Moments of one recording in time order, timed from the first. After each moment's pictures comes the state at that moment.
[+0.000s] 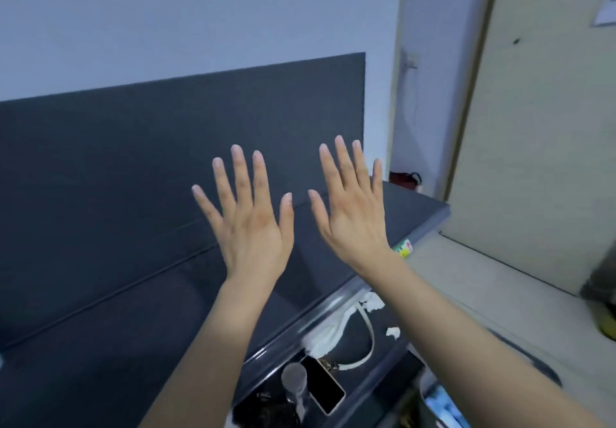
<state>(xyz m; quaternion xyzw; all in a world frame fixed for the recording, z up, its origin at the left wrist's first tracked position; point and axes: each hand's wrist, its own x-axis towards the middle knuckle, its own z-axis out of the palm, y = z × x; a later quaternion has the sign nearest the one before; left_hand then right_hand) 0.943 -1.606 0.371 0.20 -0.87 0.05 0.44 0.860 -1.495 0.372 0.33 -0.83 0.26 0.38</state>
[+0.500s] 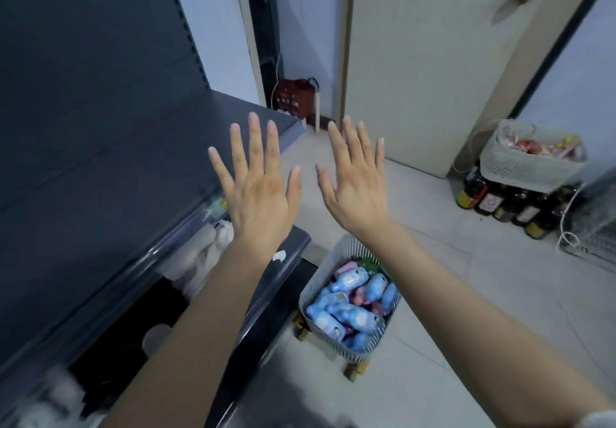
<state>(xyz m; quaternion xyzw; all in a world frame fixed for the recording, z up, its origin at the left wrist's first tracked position) 0.752 -1.360 0.264 0.04 -0.95 -0.03 0.32 0.707 -1.226 0.252 0.17 -0.92 0.21 0.27</state>
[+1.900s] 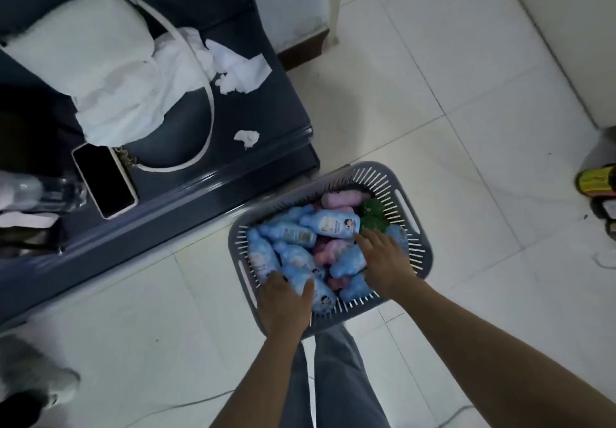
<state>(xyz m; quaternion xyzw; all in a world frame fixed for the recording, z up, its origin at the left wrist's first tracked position) 0.699 -1.169 -0.163 0.54 -0.74 -0.28 -0.28 0.537 -1.057 -0.182 0.42 -0.83 -0.08 -0.37</state>
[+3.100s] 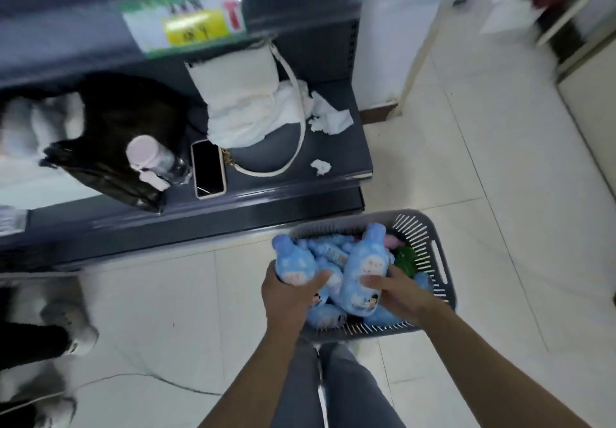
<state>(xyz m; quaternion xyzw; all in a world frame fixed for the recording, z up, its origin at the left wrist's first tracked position) 0.731 -1.195 -0.057 0.67 -0.45 -0.56 0.14 0.568 -1.104 -0.069 0.00 -0.55 0.45 -0.71</state>
